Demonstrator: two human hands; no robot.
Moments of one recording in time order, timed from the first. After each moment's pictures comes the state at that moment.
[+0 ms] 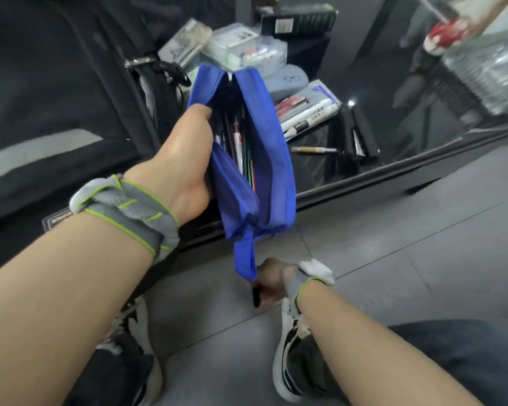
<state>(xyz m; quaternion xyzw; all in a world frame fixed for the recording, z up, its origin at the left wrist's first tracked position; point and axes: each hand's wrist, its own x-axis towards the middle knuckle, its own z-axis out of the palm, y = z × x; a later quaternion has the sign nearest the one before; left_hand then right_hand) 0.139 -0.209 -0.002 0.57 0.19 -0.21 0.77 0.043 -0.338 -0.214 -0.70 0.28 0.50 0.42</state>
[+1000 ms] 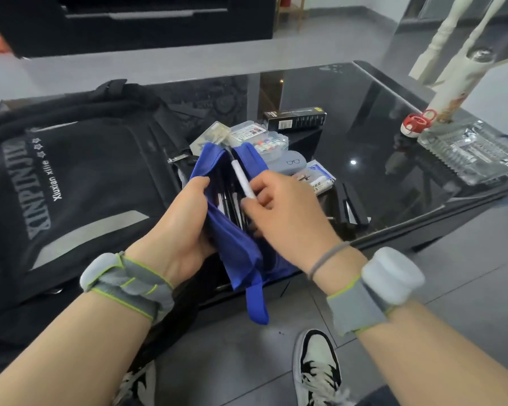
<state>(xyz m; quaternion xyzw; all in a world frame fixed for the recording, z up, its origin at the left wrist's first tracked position) 0.130 -0.183 0.033 0.59 0.20 -0.20 0.76 0.116 -0.322 0.033 -0.90 -0.04 -0.06 0.42</state>
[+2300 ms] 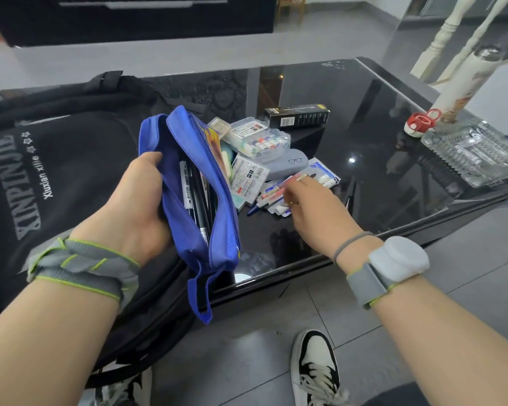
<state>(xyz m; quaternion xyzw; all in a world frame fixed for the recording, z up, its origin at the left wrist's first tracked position) 0.144 -0.151 0.061 0.54 0.24 -0.14 0.79 0.149 -0.380 -0.016 -0.99 -0.07 -0.04 0.15</state>
